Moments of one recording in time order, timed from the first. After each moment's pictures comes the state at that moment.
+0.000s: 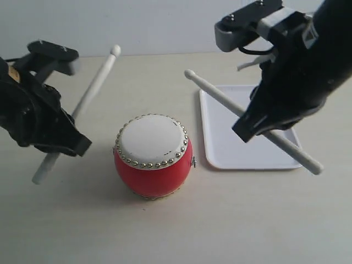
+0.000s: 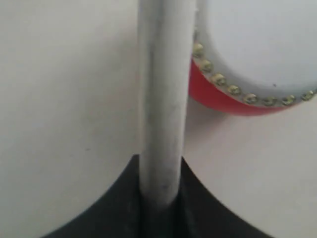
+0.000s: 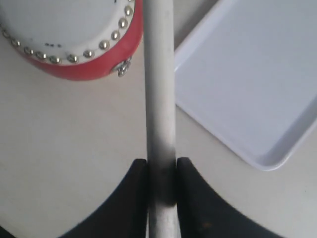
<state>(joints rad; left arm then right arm) -0.52 1.45 -0.93 -0.15 0.82 0.20 0.64 1.36 -1.07 0.00 1.02 -0.08</state>
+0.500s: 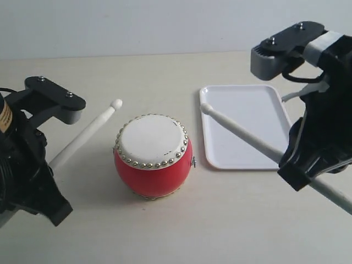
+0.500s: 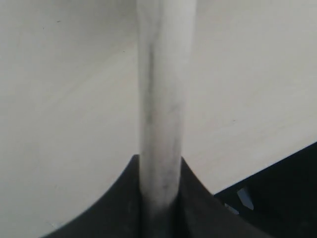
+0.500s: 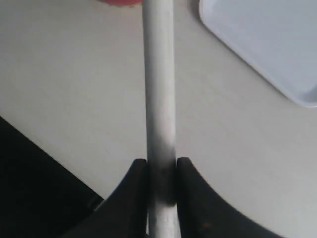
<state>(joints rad) -0.79 1.36 -0.93 0.06 1.21 -0.14 0.64 1.20 -0.97 0.10 1.19 -0.13</state>
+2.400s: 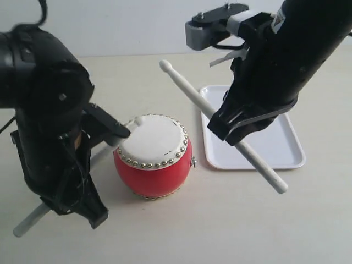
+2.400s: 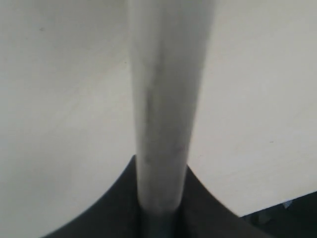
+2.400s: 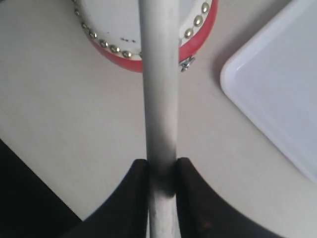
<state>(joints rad) -0.85 1.65 -1.02 0.15 1.20 -0.17 0.64 1.49 -1.20 0.18 1.16 -0.23</state>
